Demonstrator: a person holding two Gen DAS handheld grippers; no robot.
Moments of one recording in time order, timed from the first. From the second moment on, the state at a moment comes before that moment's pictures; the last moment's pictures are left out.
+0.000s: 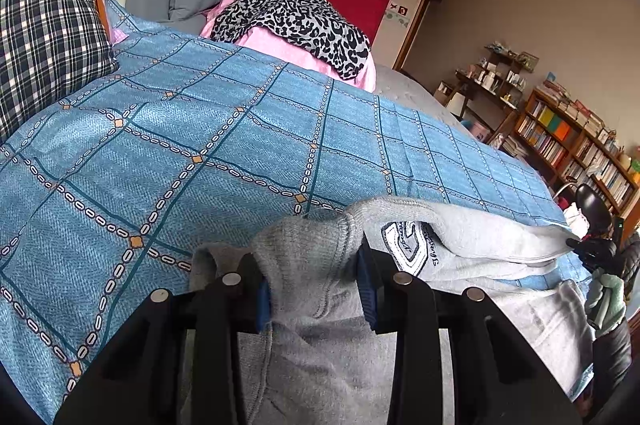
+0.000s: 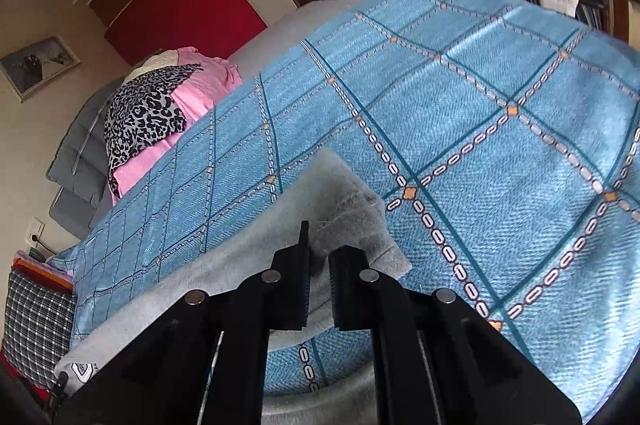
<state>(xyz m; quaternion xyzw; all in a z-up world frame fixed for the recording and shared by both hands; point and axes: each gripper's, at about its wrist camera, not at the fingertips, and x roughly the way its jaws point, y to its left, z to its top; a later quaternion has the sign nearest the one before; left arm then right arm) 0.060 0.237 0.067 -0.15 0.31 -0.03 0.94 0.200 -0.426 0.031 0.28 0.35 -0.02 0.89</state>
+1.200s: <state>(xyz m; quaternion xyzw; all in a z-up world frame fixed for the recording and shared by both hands) -0.069 0.241 0.050 -0.02 0.25 -0.04 0.97 -0.092 -0.432 0.003 0.25 0.31 -0.06 0.91</state>
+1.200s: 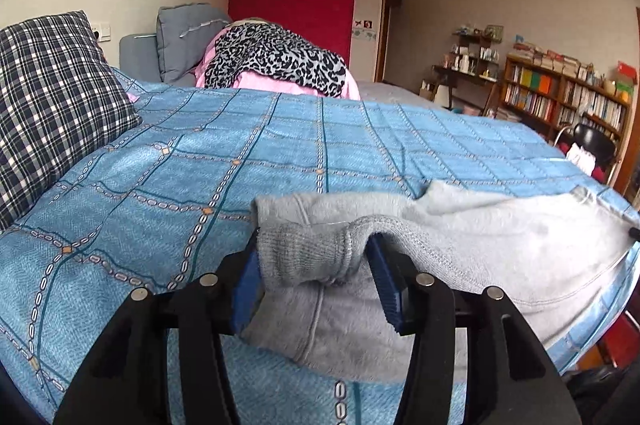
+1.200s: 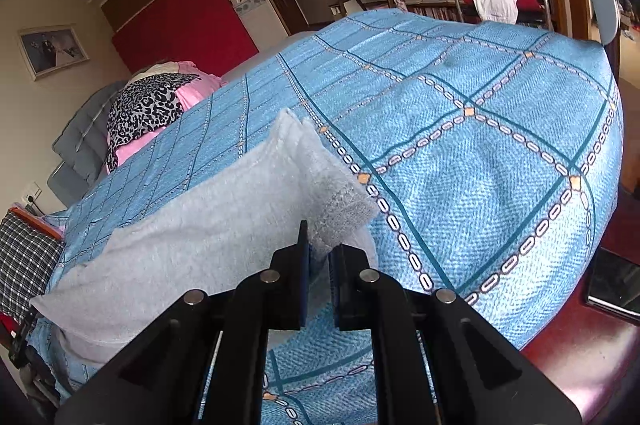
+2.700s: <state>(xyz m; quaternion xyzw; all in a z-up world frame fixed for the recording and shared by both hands) -0.074 0.325 0.029 -0.37 0.31 -0.06 0.87 -0.106 -0.428 0.014 0.24 0.26 -0.09 0.93</state>
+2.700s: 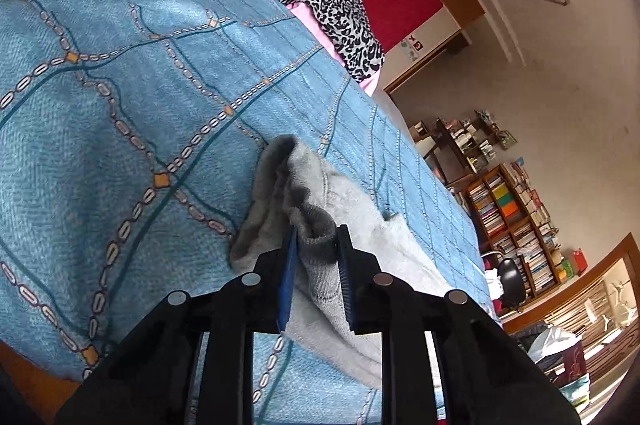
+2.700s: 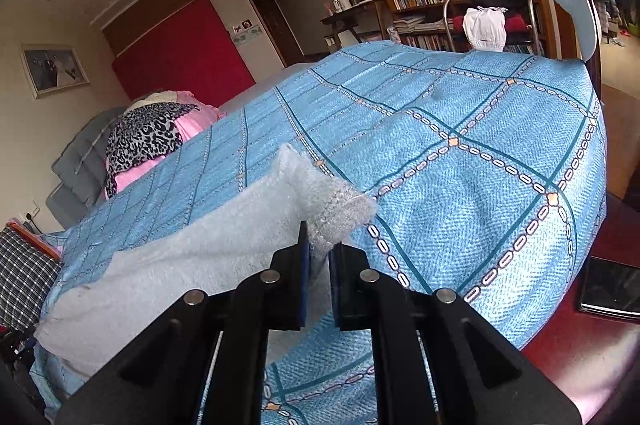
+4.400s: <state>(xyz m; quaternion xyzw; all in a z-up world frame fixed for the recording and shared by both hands) -0.107 0.271 0.053 -0.19 0.28 0.05 0.94 -0.123 -0.435 -0.011 0.21 0.26 -0.17 0.93</state>
